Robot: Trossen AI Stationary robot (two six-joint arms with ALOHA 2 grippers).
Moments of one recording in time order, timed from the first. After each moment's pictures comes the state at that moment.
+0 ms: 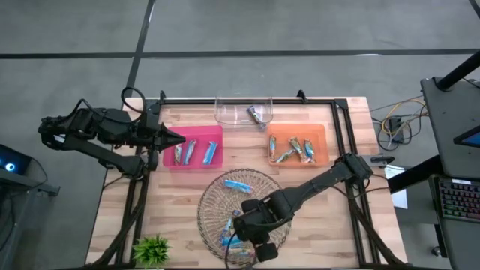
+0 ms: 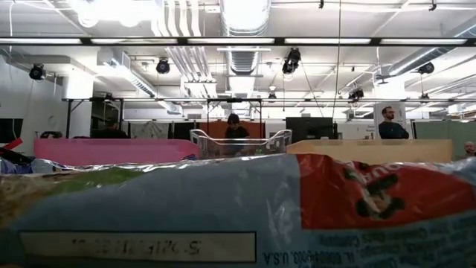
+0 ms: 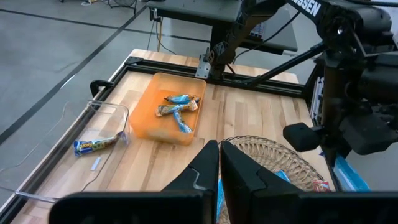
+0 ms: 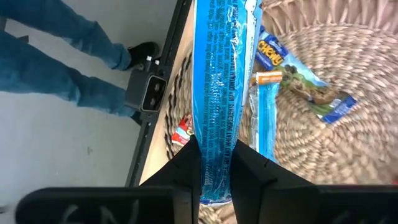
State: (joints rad) left arm -0.21 0.88 1.39 -0.88 -0.29 -0.24; right arm 0.48 2.15 2.10 -1.07 -0.18 0.29
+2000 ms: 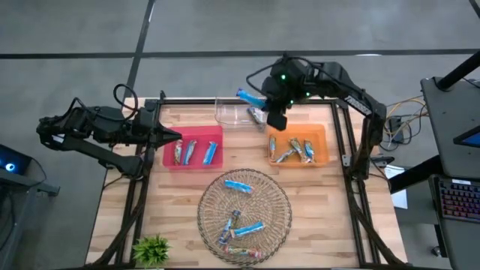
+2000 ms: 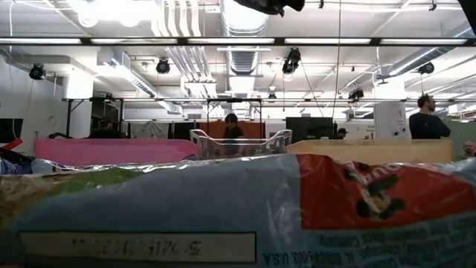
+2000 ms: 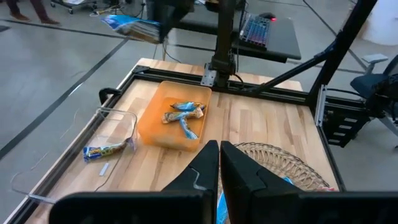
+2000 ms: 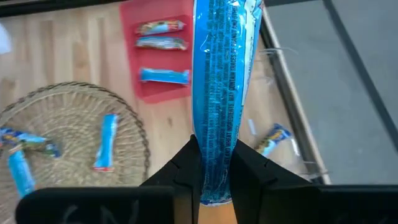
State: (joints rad) left arm -0.21 0.85 1.39 -0.87 -0.32 -0.22; right arm -0.29 1.82 2.35 -1.42 -0.05 -0.06
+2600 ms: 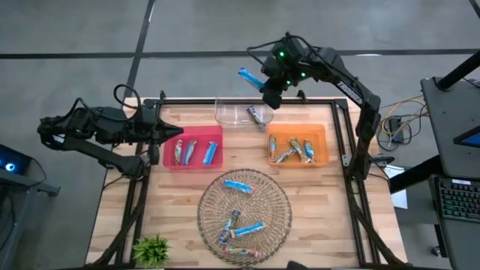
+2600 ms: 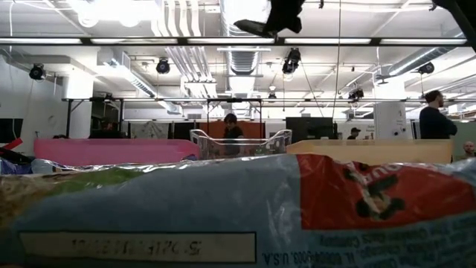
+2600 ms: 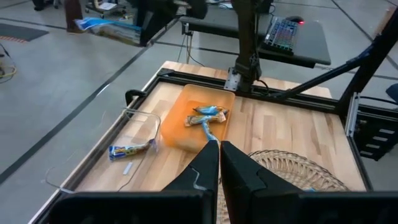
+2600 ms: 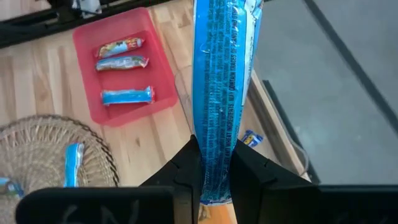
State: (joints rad) left arm -0.21 0.86 1.39 -0.87 -0.43 -0.23; right arm -0.49 1.88 2.35 -1.33 -0.14 -0.09
